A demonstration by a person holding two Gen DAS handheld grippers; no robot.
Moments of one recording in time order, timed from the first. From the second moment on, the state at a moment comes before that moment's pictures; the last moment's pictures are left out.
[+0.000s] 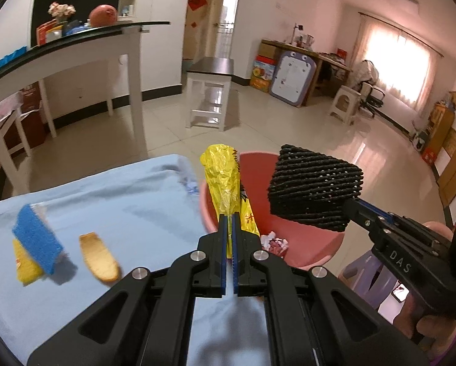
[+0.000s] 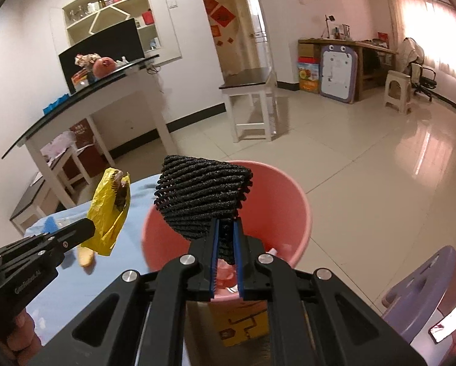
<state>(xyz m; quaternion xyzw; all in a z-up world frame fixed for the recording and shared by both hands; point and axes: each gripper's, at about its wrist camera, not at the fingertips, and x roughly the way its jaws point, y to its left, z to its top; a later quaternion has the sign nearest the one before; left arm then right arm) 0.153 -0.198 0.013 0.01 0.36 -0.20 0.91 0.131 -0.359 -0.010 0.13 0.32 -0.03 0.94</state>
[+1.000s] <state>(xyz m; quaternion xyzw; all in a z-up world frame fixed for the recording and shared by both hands) 0.193 -0.228 -0.031 -0.01 0.41 -0.25 0.88 0.175 -0.385 -0.053 0.14 0.36 -0.07 0.92</state>
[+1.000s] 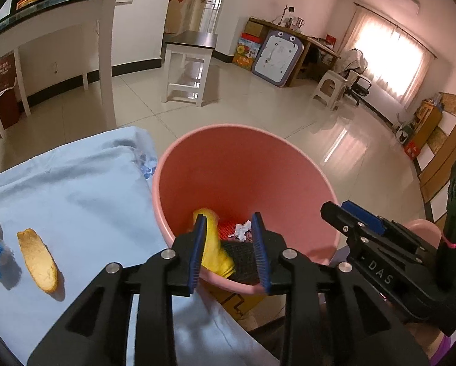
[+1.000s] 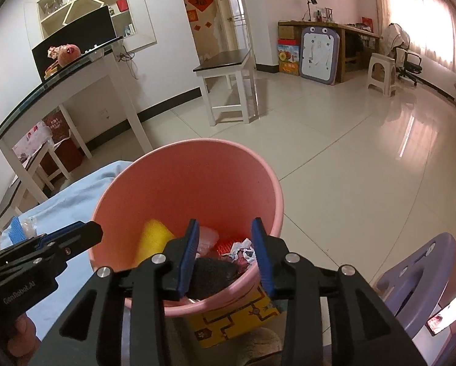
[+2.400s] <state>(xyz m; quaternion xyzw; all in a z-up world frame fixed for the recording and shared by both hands) 0.104 0.028 -0.008 -0.10 0.38 -0.04 0.92 0.163 -0.194 -0.042 0.13 0.39 0.16 0.90</state>
